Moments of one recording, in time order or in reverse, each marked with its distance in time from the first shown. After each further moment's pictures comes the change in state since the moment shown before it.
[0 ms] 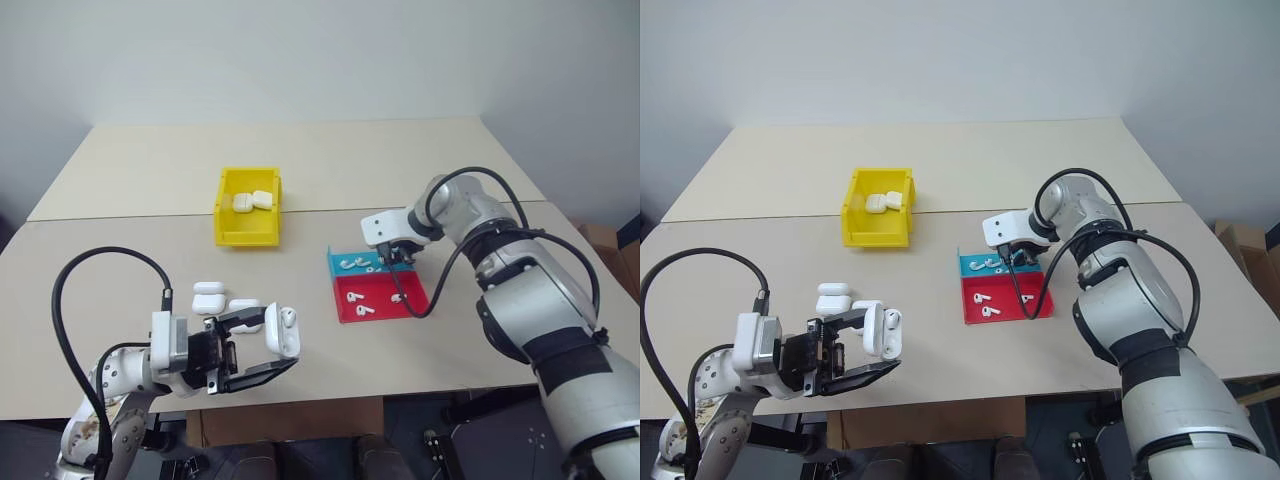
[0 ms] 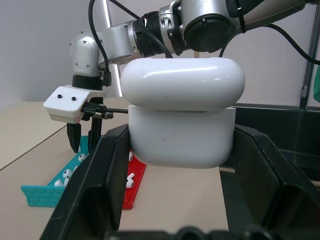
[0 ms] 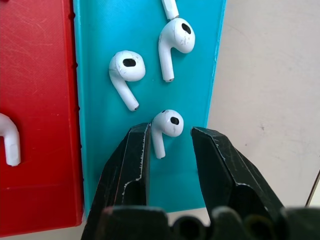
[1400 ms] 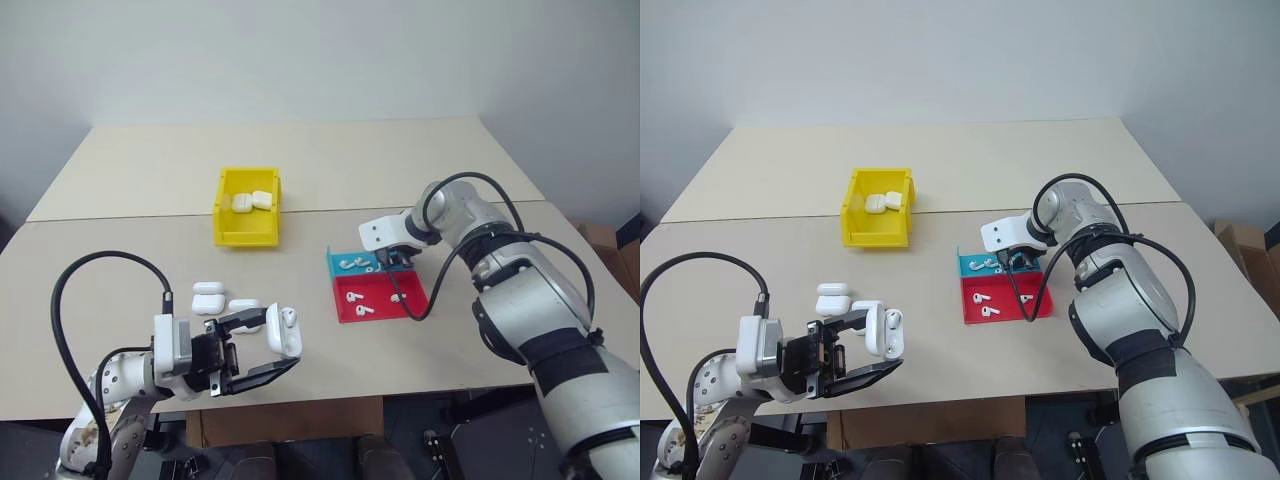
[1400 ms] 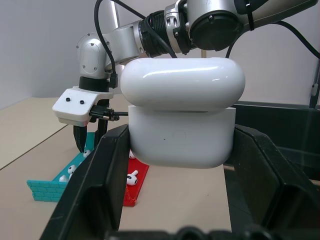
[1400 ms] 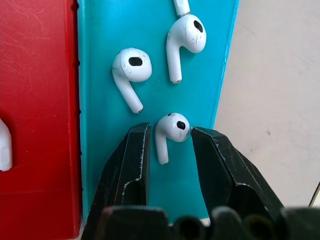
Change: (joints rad) left arm 0.026 0.001 -0.003 -0.030 0.014 -0.001 0.042; right arm 0.005 0.017 -0.006 0.036 -0.040 -0.057 -0.040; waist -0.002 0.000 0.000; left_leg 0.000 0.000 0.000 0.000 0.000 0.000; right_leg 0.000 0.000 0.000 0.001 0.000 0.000
